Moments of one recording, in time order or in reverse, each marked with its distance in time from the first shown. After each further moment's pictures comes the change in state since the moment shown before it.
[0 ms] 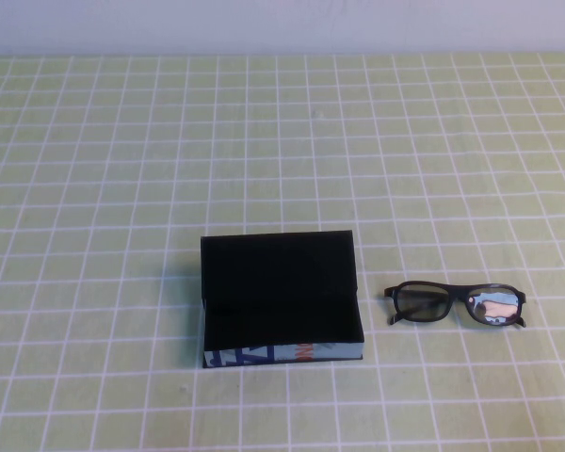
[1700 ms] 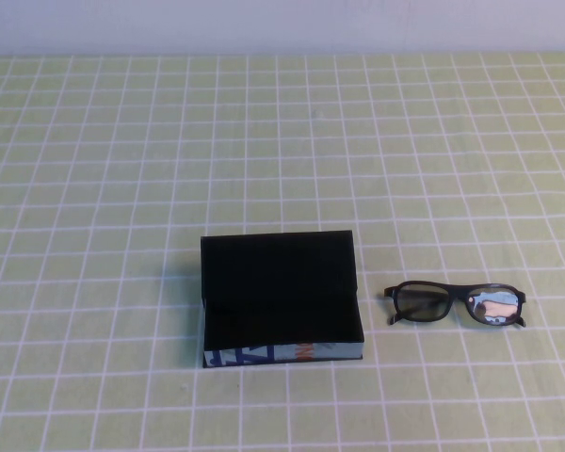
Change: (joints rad) right arm 0.000 0.081 -0.599 -0.199 -0.655 0.326; left arm 0.000 0.137 -0.553 0.117 -0.847 -0.329
